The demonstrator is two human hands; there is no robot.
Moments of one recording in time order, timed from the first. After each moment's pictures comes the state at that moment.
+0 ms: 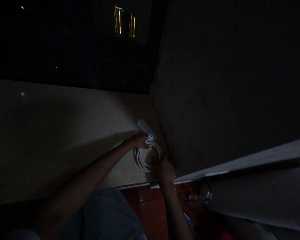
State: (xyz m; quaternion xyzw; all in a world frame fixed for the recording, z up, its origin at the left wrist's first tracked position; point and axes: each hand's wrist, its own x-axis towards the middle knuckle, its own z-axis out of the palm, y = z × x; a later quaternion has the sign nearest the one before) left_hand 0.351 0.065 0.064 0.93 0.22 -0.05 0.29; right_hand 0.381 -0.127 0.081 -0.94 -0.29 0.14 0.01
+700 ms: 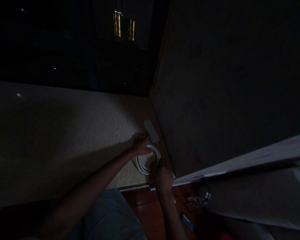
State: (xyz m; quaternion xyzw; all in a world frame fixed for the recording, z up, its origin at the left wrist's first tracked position) left_hand 0.346 0.040 0.041 0.94 0.25 0.05 0.22; right_hand 0.366 -0.142 0.061 -0.94 -0.33 0.06 0.04
